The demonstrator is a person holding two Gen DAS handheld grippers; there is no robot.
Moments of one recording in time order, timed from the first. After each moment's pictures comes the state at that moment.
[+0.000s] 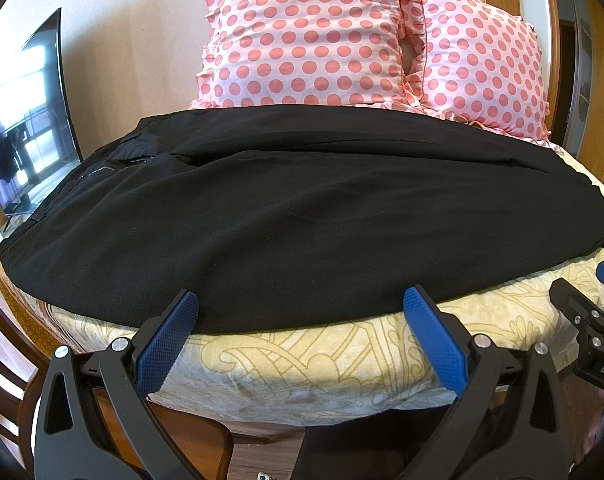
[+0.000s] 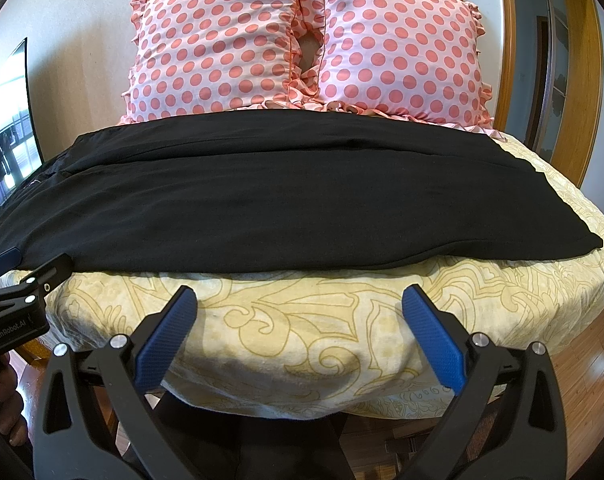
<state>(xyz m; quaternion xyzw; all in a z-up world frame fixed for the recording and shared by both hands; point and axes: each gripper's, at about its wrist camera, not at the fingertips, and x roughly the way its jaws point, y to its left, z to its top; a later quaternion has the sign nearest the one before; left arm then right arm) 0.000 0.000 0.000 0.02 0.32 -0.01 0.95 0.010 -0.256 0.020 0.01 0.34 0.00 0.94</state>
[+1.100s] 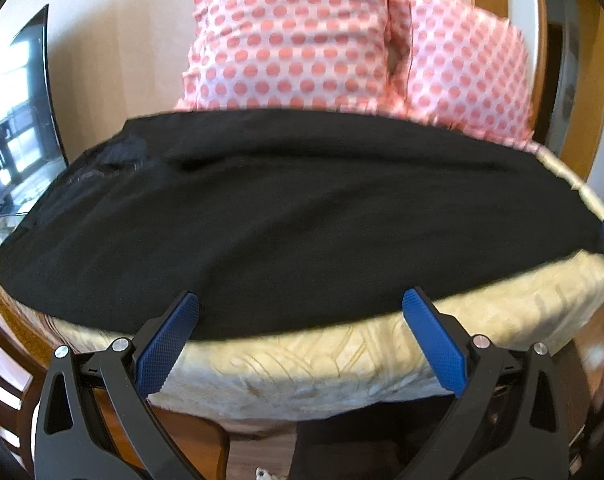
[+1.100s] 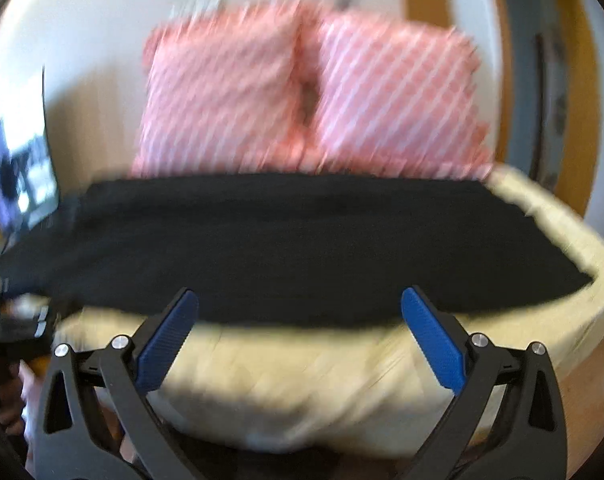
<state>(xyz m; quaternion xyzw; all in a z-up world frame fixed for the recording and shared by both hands) -0.004 0.011 0.024 0.01 0.31 -0.05 0.95 -0.002 -0.309 0.070 0.03 0.22 -0.01 0.97</state>
